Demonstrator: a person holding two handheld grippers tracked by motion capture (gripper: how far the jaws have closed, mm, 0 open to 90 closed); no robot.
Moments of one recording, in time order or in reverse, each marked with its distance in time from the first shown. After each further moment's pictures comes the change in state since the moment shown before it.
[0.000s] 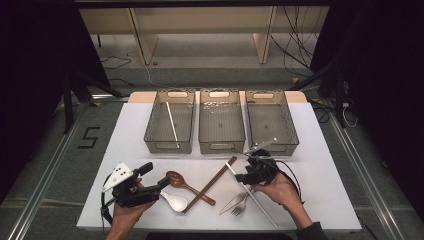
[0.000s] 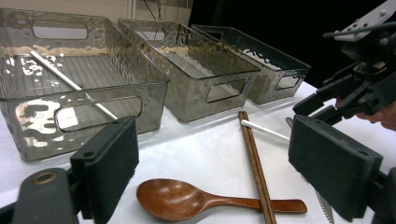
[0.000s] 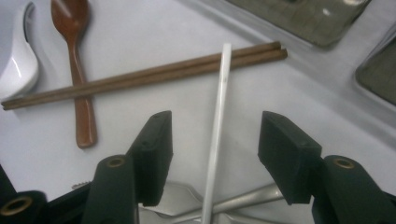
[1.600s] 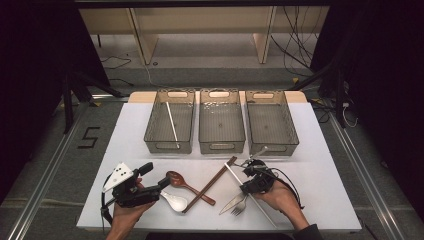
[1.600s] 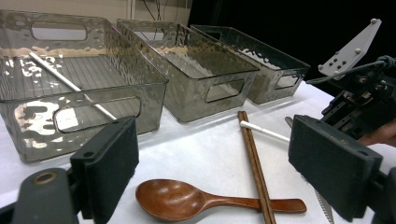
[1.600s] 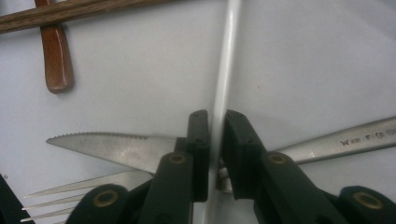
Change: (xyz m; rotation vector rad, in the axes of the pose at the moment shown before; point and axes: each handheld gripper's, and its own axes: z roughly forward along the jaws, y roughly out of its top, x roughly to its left) left arm -0.001 0.000 0.000 -0.002 -0.001 0.004; right arm 0.003 -0.017 0.023 0.181 0.010 -0.017
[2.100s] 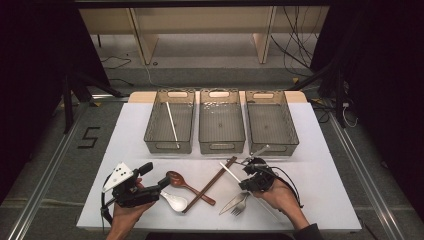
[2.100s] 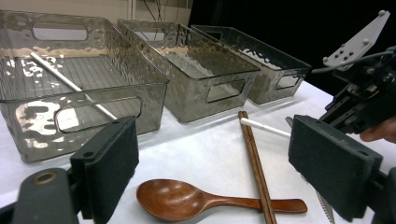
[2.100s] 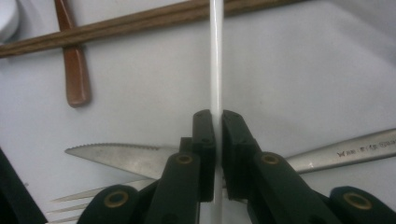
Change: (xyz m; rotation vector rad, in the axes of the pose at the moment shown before) left arm 0.000 0.000 0.000 0.000 0.002 0.000; right arm 0.001 0.003 -0.007 -0.045 0.018 0.002
